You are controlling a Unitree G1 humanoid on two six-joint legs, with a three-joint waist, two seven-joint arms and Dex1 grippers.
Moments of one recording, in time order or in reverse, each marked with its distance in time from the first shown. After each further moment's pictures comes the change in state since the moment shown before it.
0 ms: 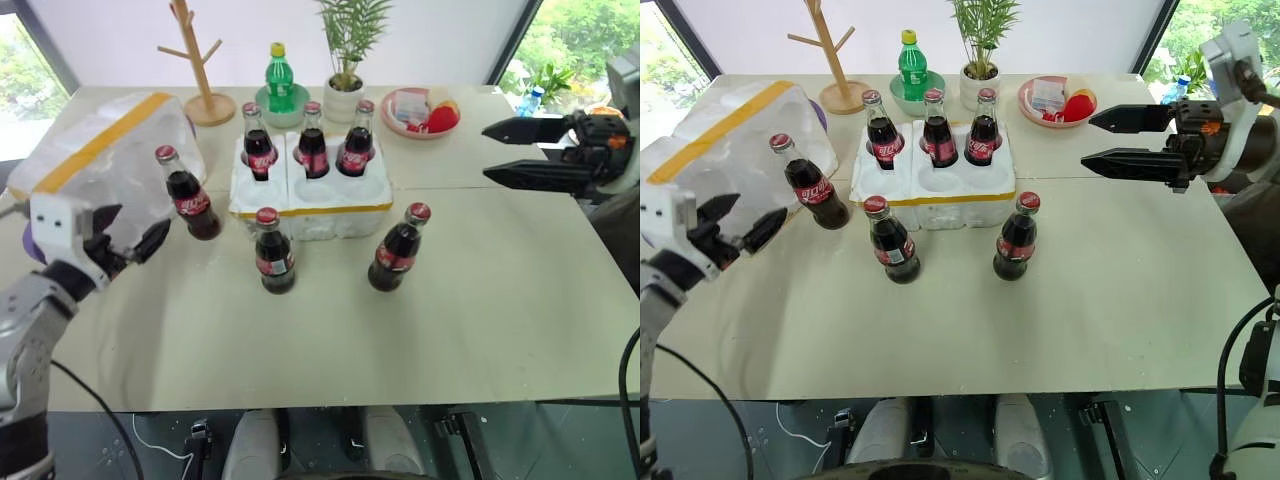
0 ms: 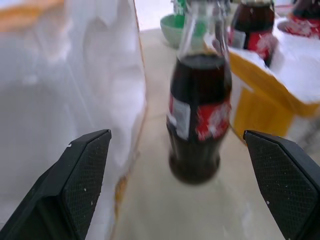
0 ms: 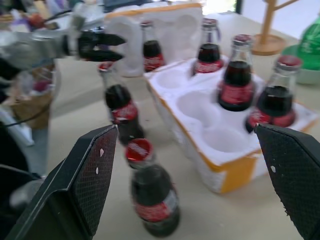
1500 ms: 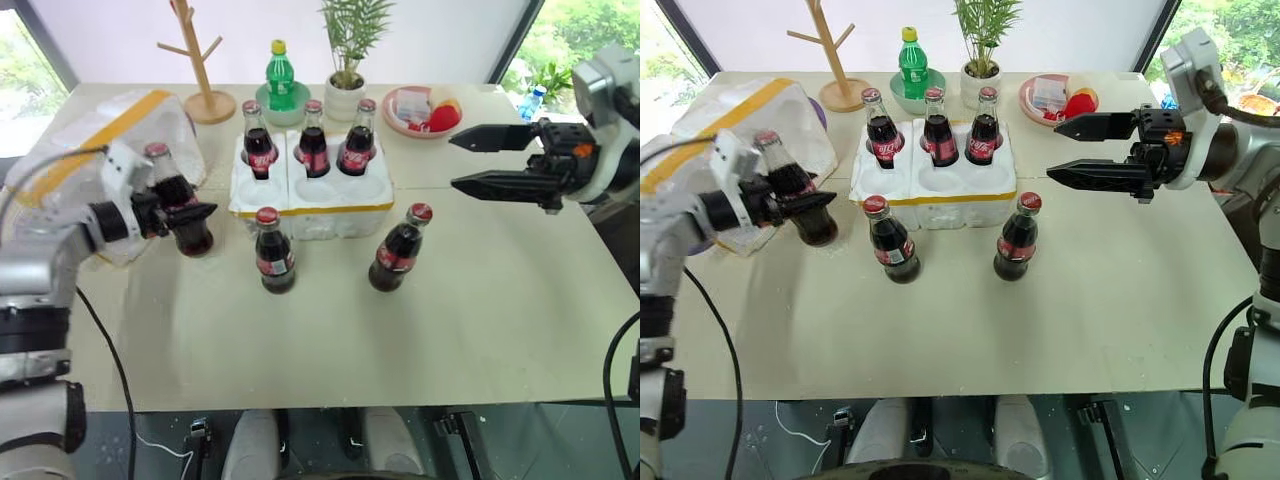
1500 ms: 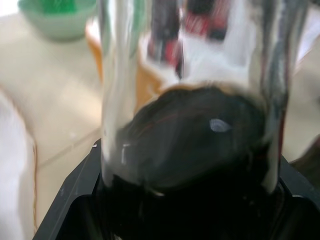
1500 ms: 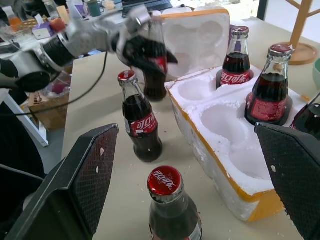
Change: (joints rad) left arm -0.565 0.165 -0.303 0.469 0.051 0.052 -0.603; right arm 0.085 0.057 -0.033 -0.170 0.100 0.045 -0.161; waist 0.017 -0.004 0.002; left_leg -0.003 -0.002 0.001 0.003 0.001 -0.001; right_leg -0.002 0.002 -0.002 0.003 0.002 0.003
